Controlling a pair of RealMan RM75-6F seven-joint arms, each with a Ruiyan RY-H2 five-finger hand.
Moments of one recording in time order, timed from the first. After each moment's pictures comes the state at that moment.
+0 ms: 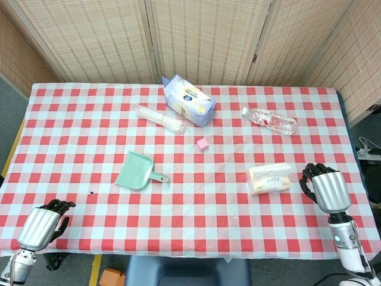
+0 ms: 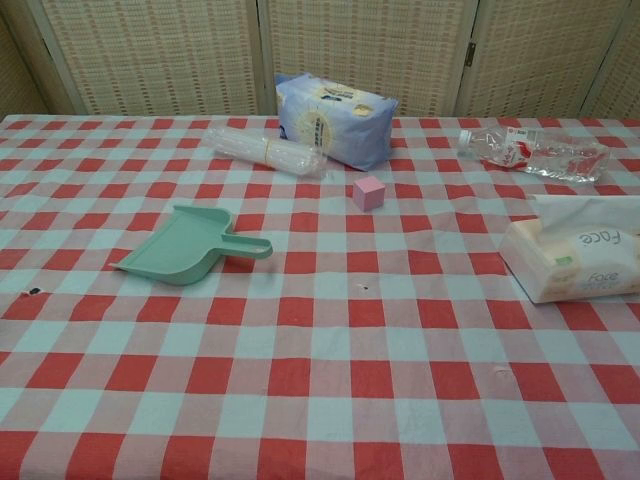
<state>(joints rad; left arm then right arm) -0.14 -1.23 0.05 -1.44 1.68 1.49 0.15 0.25 -1.39 0.10 -1.22 -1.58 1.54 -0.09</state>
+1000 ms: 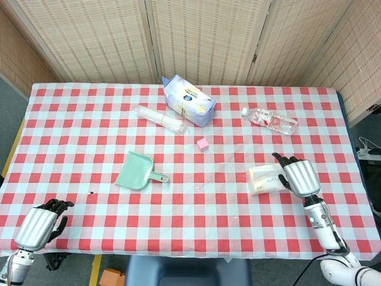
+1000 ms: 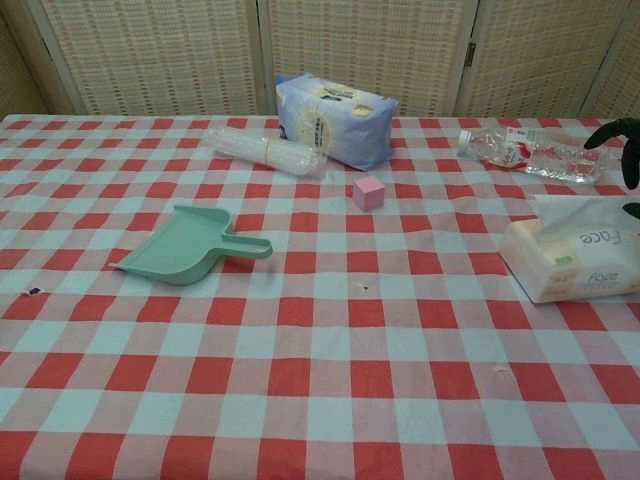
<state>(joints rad) -0.14 -1.22 0.05 -1.45 1.68 1.50 0.12 0.39 -1.49 0.12 -1.12 -1.53 1.29 -0.15</state>
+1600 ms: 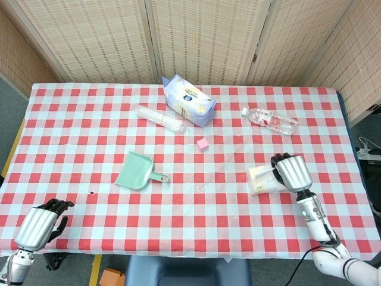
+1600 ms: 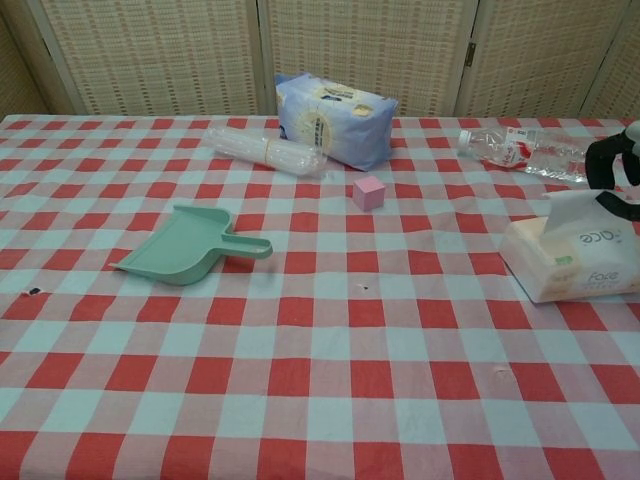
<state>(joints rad) -0.14 -1.22 0.05 -1.45 1.69 1.50 0.12 0.44 -1.57 0.12 -0.99 -1.53 1.30 -0.10</state>
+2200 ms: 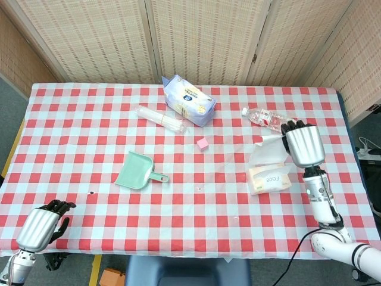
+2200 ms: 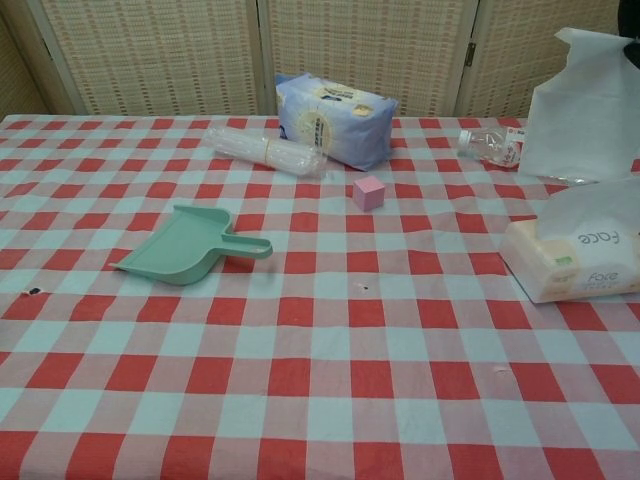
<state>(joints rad) -0.14 -1.22 0.06 -1.45 1.70 1.50 0.12 0.53 -1.37 0.32 -1.33 -1.35 1.29 -0.53</state>
